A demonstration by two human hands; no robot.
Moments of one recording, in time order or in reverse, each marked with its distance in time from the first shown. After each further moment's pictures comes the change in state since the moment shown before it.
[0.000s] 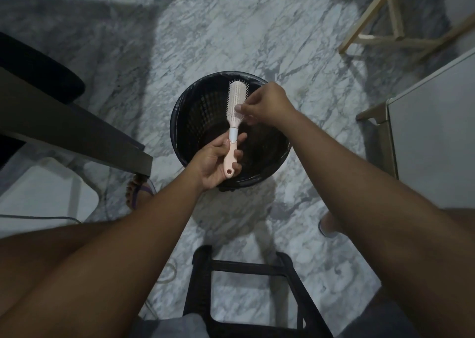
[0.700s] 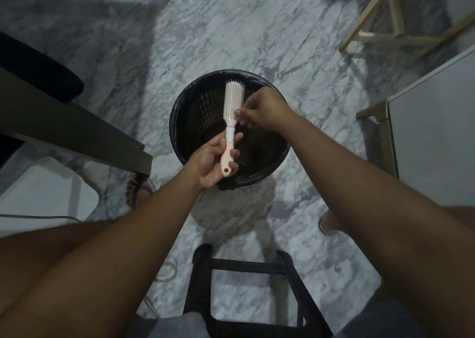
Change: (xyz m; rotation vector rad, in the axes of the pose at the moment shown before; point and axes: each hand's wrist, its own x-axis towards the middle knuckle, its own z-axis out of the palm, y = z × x) left_hand 0.000 0.000 -0.008 -0.005 0.003 0.002; right_hand 0.008 0.019 0.005 -0.174 -0.088 -0.141
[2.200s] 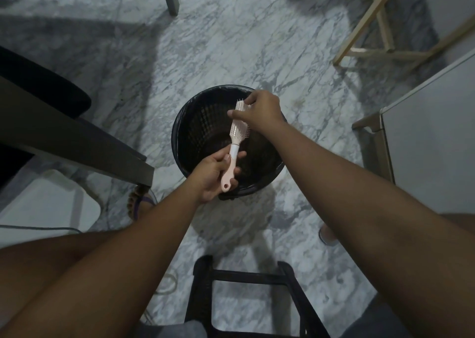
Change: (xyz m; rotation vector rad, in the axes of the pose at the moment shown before) left_hand -0.010 -0.003 0.013 0.193 0.113 -0.010; right_hand 0.017 -0.015 0.005 0.020 0.367 0.179
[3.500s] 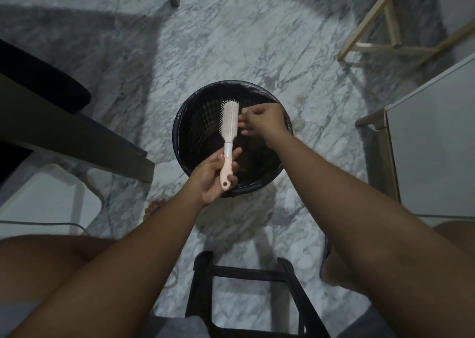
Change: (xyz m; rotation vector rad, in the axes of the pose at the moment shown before) left_hand 0.005 -0.011 -0.013 -0.268 0.001 -0.012; right_hand -0.020 0.012 0.013 0.656 -0.177 0.280
